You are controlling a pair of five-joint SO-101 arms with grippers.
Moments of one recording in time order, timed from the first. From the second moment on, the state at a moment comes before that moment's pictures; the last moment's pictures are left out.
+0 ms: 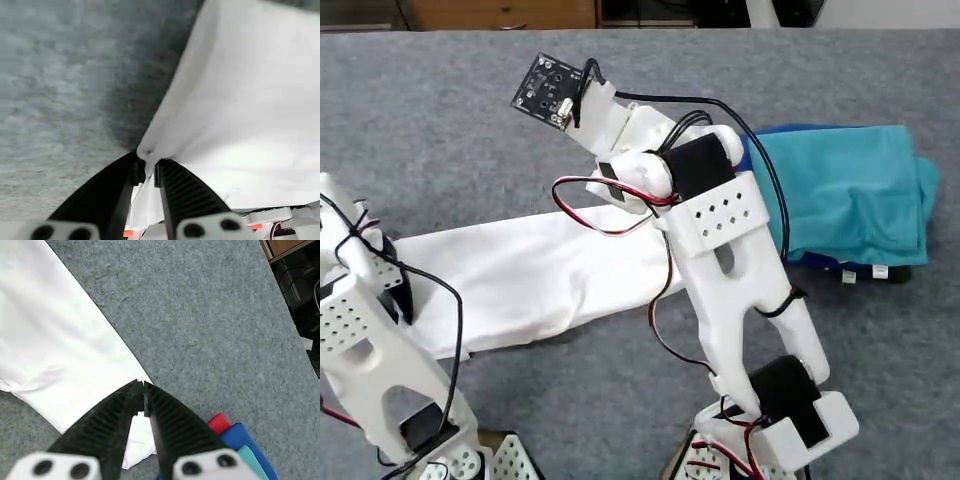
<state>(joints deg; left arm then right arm) -41.0 42.8 -17.8 100.4 -16.9 -30.6 -6.2 -14.1 82.8 29.7</state>
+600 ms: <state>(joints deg) -56.2 43.1 -36.3 100.2 -20.5 -30.6 -6.2 -14.1 82.8 29.7</state>
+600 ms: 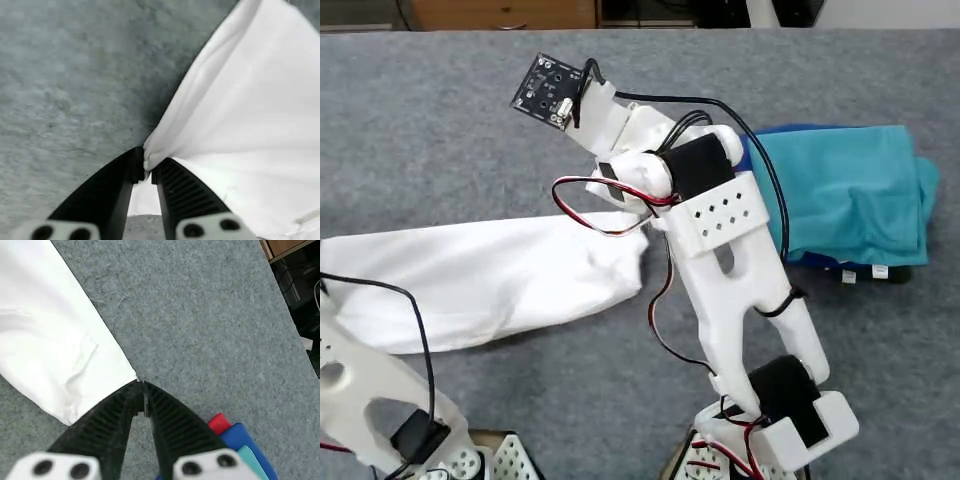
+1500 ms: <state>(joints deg) -20.4 -1.2 -1.6 100.2 -20.4 -18.3 -6.2 -17.0 81.8 26.5</state>
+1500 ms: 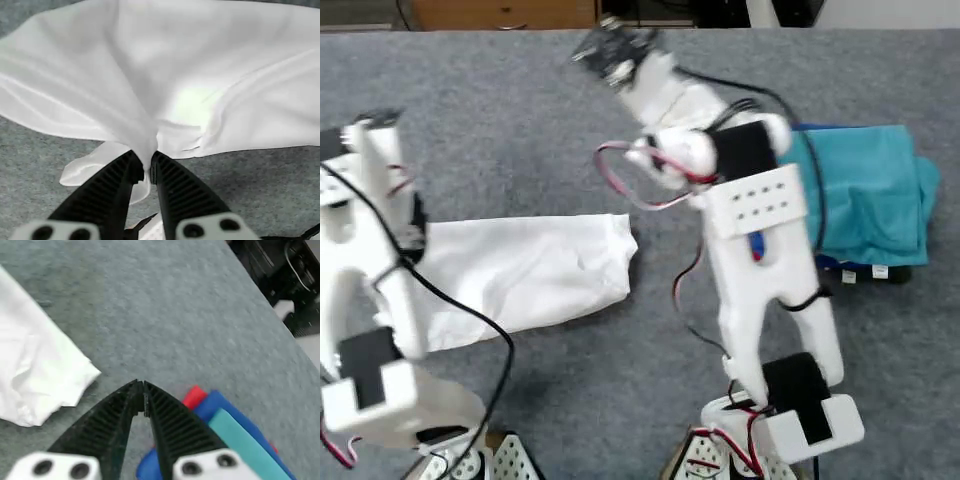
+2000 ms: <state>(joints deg) 6.9 -2.8 -1.6 100.2 -8.0 -4.0 -6.2 -18.9 82.8 27.1</state>
